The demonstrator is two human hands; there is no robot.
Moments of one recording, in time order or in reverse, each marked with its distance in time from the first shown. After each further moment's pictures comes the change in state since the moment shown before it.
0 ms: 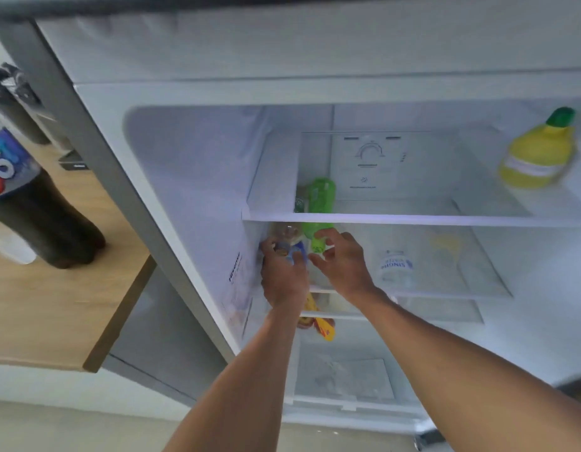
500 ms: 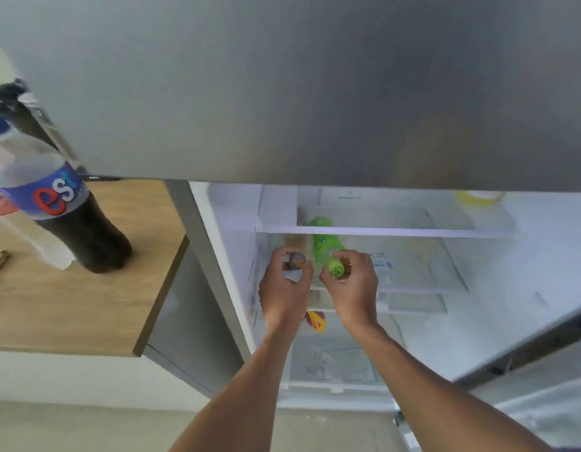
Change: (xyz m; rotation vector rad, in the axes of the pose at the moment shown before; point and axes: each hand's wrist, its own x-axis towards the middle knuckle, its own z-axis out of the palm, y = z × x) left_hand -0.063 0.029 -0.073 -0.108 -0.142 0.197; right_hand -0.075 -0.068 -0.046 0.066 0.309 0.121
